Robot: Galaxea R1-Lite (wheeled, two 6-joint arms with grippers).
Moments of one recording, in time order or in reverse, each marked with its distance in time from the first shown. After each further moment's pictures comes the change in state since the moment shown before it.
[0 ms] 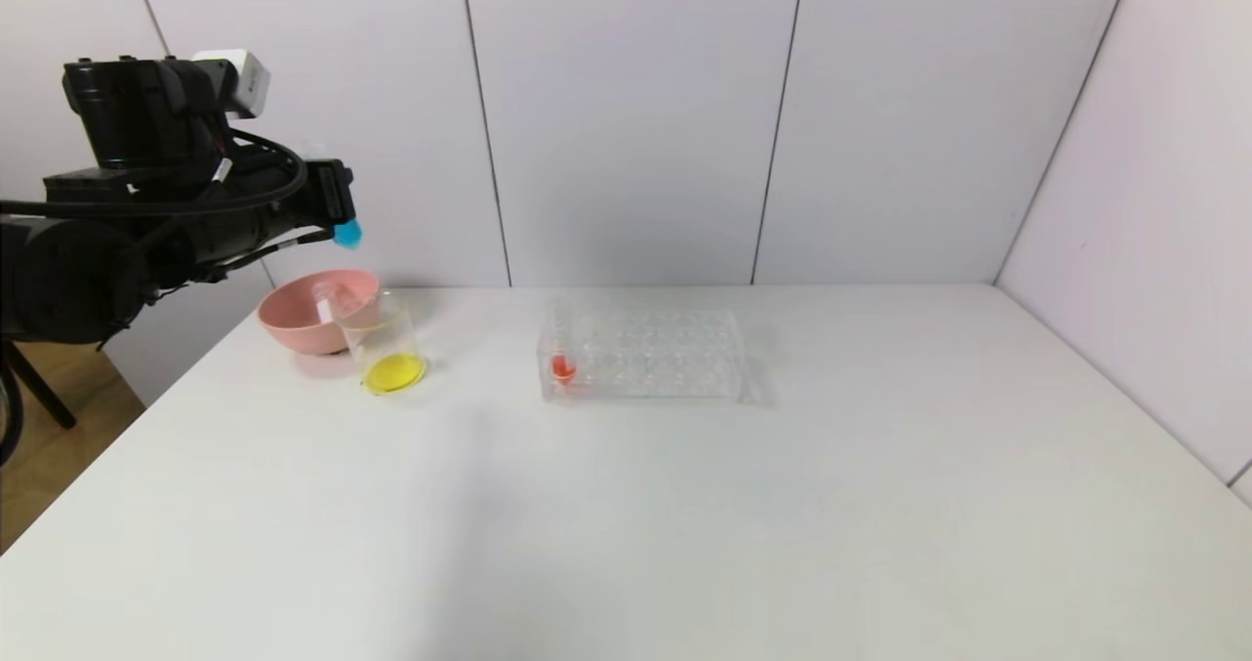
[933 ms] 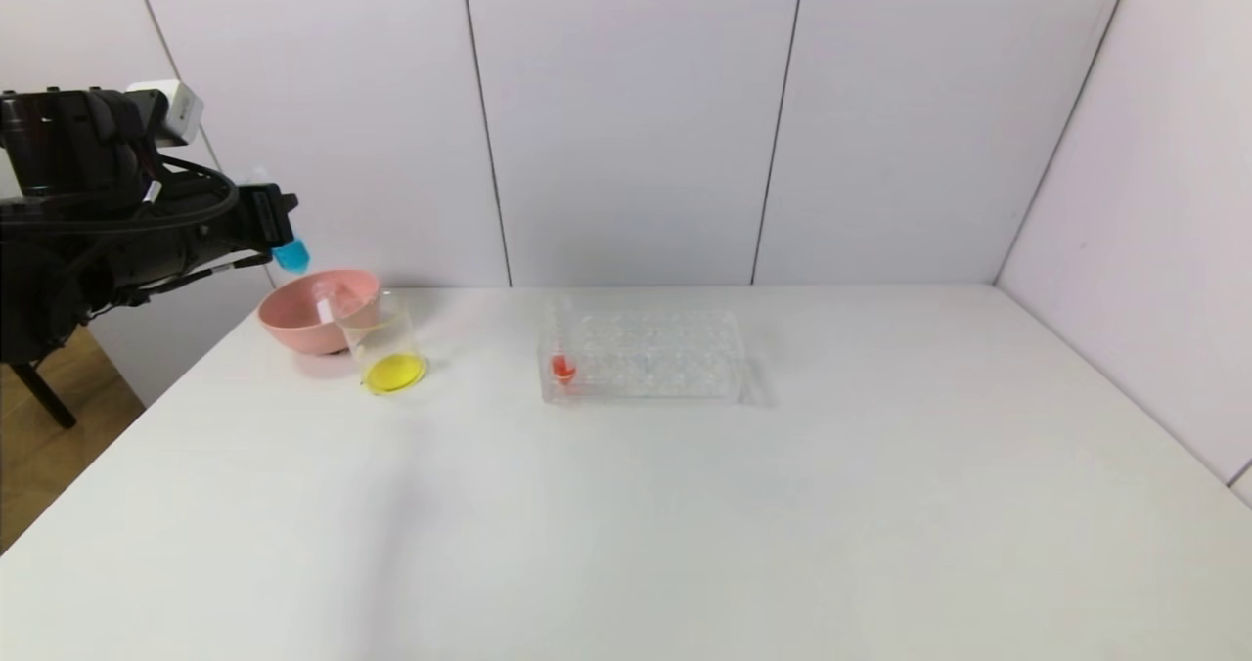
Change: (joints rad) left arm 0.145 -0.017 0.070 -0.004 -0.129 -0.007; right arm 0.000 0.000 0.000 0.000 0.000 0.000
